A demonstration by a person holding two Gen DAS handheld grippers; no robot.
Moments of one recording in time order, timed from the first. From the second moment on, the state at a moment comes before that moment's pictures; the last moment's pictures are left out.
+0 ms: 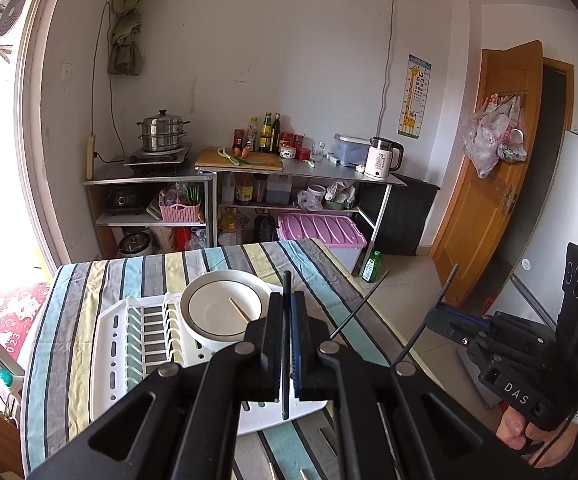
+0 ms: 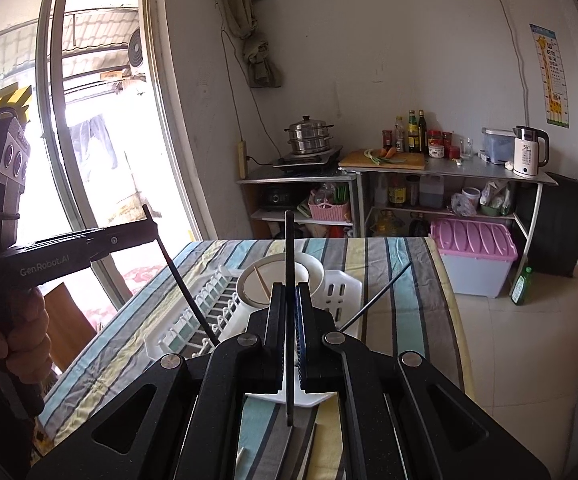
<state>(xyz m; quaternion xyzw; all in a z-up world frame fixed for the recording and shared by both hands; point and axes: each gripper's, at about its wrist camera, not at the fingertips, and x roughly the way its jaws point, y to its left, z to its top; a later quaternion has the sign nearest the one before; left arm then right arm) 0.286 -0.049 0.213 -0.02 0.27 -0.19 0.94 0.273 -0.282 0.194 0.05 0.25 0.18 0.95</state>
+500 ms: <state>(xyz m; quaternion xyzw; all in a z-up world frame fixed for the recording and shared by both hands) 0.335 -0.066 0.217 -0.03 0.27 -0.20 0.94 0.321 -0.283 0.203 0.06 0.24 0.17 0.95</state>
